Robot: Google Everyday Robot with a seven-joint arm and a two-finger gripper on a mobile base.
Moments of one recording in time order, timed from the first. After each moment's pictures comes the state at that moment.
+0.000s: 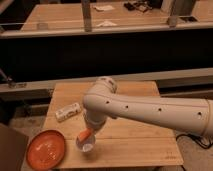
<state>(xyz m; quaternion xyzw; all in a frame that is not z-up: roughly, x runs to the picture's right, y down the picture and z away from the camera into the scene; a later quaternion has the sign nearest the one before) -0.063 0.178 0.645 -0.28 -0.20 -0.28 0.89</state>
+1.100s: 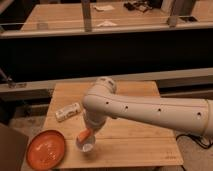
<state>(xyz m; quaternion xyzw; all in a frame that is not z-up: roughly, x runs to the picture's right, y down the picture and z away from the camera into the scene) -0.065 0.178 0.646 -0.27 -0.21 -0.29 0.89</state>
